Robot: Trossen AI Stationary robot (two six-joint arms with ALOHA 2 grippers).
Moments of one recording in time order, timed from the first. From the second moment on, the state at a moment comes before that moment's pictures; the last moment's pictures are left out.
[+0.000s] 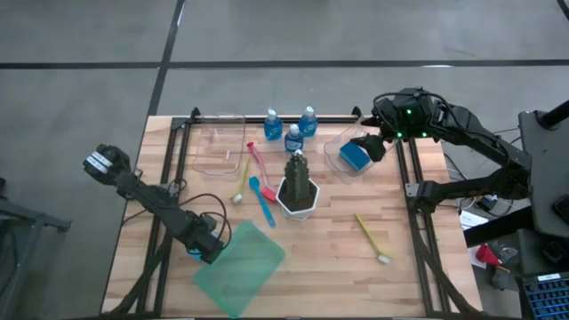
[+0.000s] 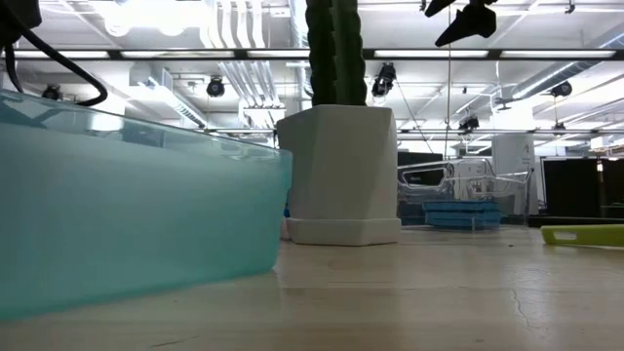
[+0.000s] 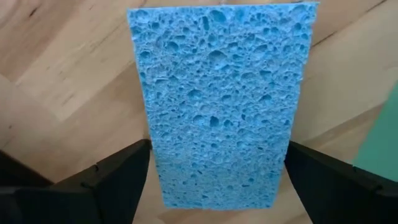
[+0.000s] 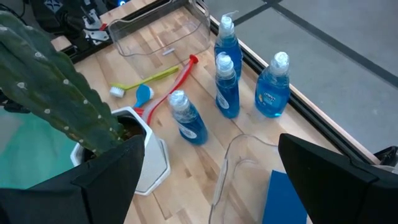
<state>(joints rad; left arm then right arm) -0.64 1.38 0.65 -0.75 0.19 -1.57 -0.42 1.07 1.37 -0.96 -0.03 0.24</state>
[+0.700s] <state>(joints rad) -0.64 1.38 0.66 -0.75 0.20 -1.62 -0.42 1.07 1.37 -0.96 -0.03 0.23</state>
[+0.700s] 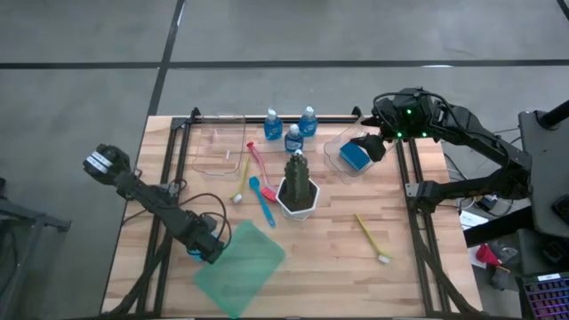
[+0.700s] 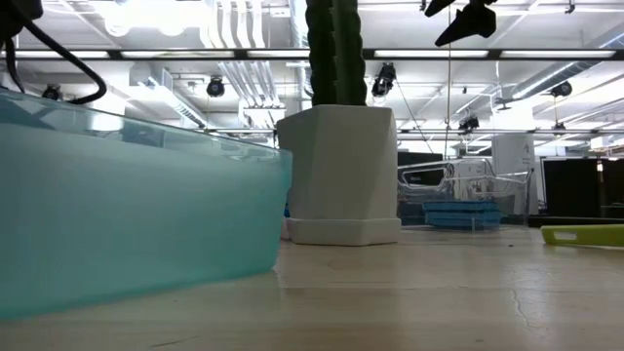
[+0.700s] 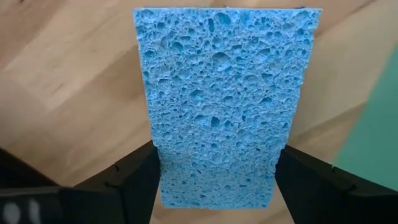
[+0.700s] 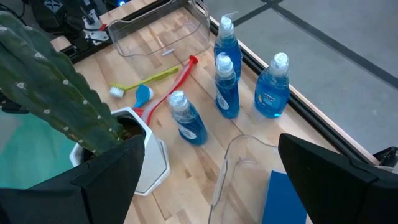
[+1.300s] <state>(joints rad) -0.64 1.28 0.74 -0.80 0.14 -1.65 -0.42 1.07 1.37 -0.94 -0.03 0.24</state>
